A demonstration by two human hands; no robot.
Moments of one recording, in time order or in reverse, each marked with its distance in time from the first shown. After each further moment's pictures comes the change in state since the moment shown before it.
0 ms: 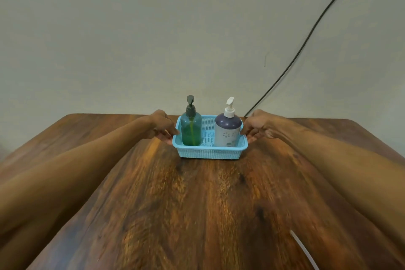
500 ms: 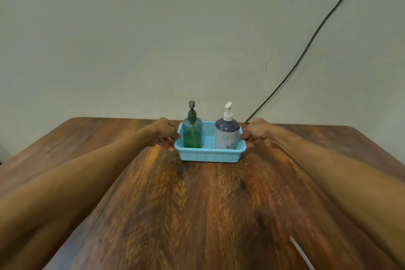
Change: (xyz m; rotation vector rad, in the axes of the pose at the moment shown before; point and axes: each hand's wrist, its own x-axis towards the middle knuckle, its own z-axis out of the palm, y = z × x) left_hand -0.001 -0.007 0.009 0.076 0.084 0.028; right_hand 0.003 0.005 0.008 0.029 0.086 -0.005
